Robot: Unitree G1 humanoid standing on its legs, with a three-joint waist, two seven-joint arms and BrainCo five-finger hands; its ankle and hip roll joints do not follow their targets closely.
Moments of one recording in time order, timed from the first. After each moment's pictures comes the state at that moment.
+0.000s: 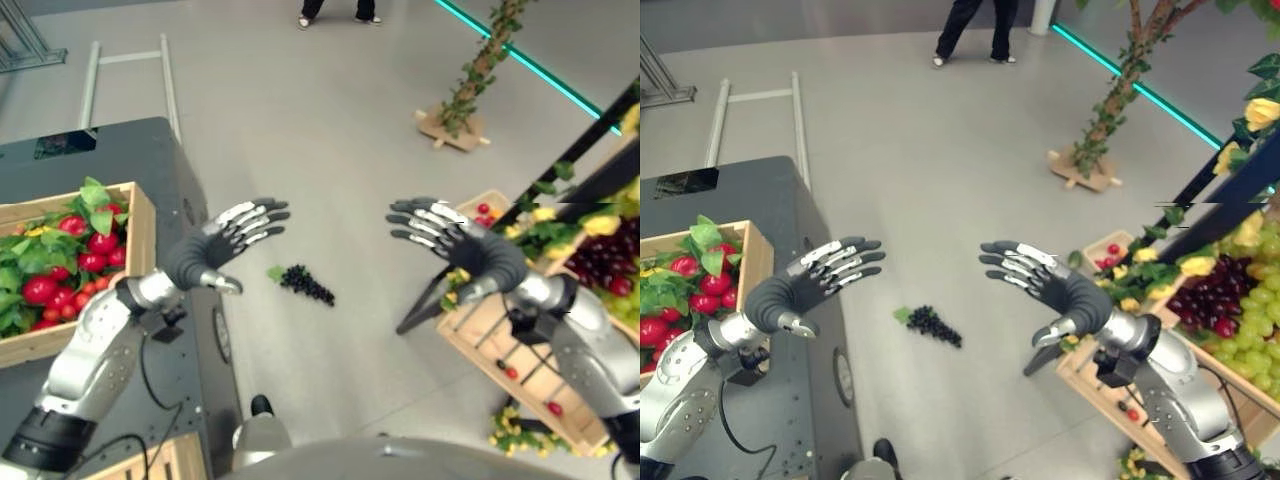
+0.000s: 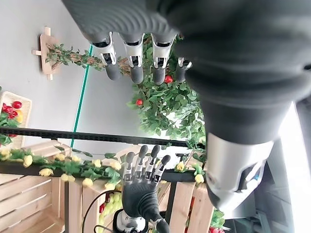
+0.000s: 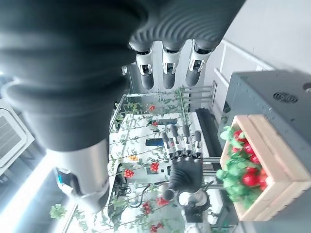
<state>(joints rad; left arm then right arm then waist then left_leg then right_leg) 0.08 0.84 -0.03 -0.24 -0.90 -0.16 -0.68 0.05 -0.75 0.13 -0.35 0.86 -0.13 0.68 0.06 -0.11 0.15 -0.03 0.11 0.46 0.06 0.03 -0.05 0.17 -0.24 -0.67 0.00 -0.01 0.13</state>
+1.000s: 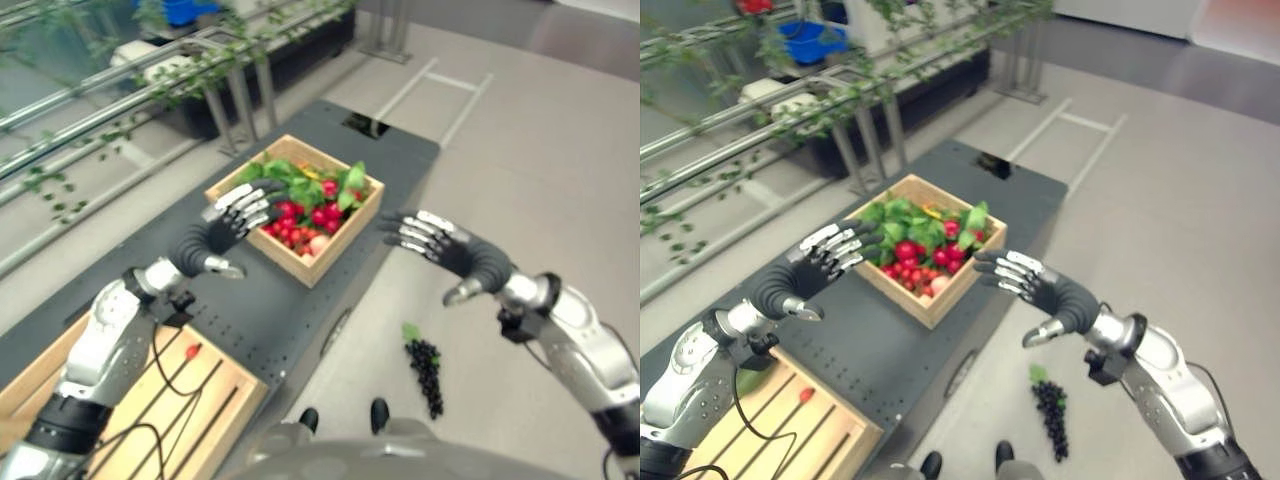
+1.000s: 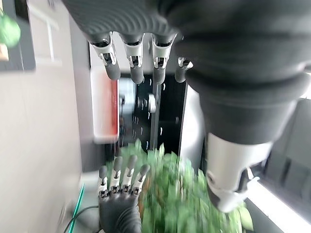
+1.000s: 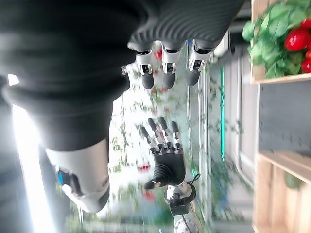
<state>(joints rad) 0.02 0.73 -0.06 -0.16 -0.90 -0.23 -0.61 -0.01 -0.76 0.16 -0.26 0.82 -0.11 0.68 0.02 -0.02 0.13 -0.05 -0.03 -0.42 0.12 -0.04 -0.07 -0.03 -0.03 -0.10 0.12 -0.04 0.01</state>
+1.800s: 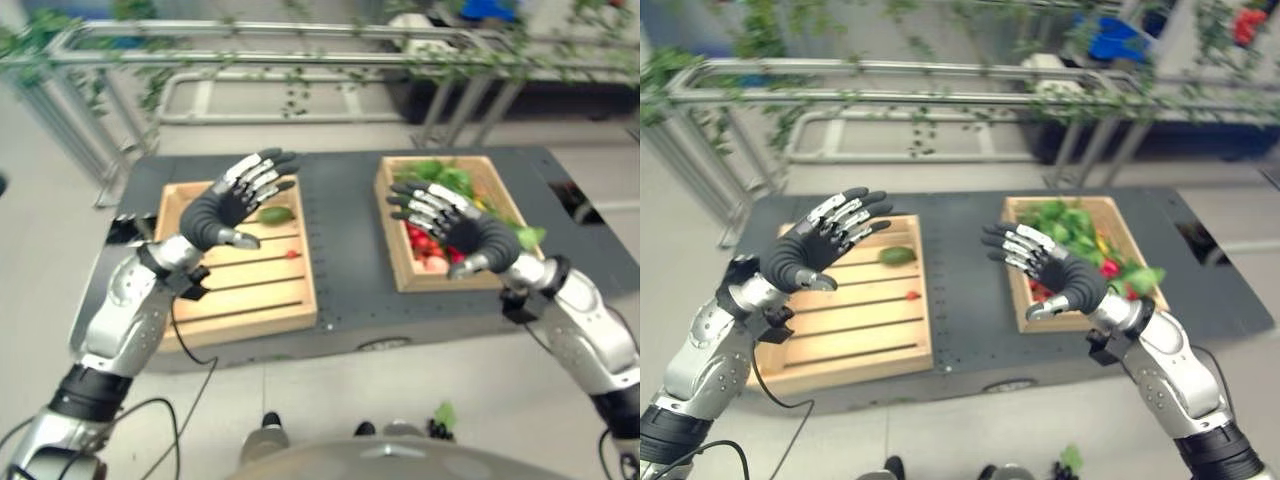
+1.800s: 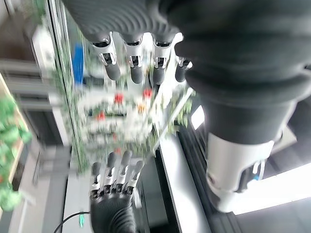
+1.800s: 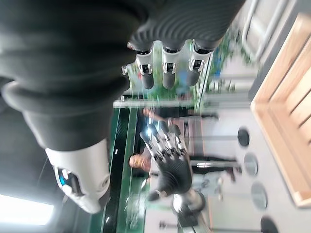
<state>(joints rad) -0.09 0.78 -0.11 -0.19 -0.87 -0.21 -0.58 -0.04 -0.67 0.09 -0.26 0.84 -0.10 0.62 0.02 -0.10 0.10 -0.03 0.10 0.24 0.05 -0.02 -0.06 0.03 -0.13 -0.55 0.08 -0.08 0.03</state>
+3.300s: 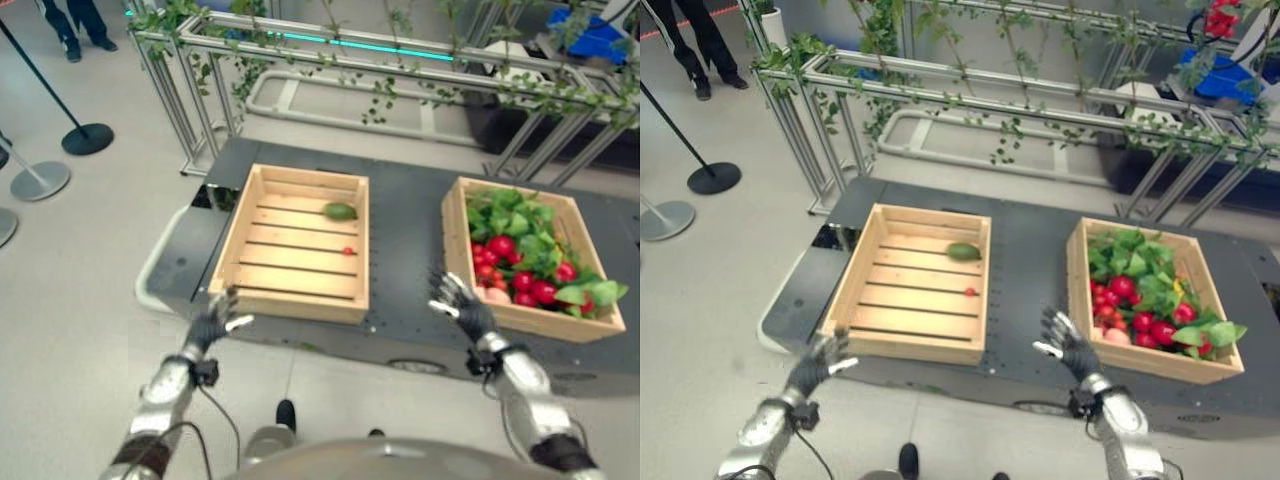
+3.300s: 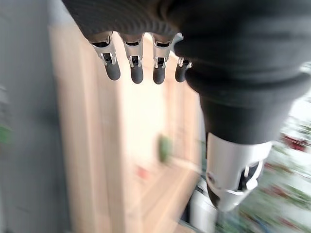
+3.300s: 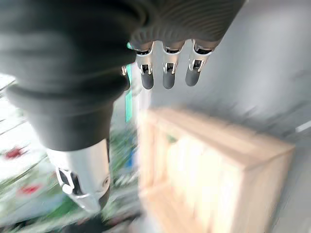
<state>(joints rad) 0.08 0.40 -0.10 0.84 -0.23 -0.34 -0.12 0.12 -0.36 0.09 0.57 0.43 -0.26 0.20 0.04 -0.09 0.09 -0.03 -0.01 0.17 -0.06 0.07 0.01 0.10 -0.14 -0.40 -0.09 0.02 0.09</state>
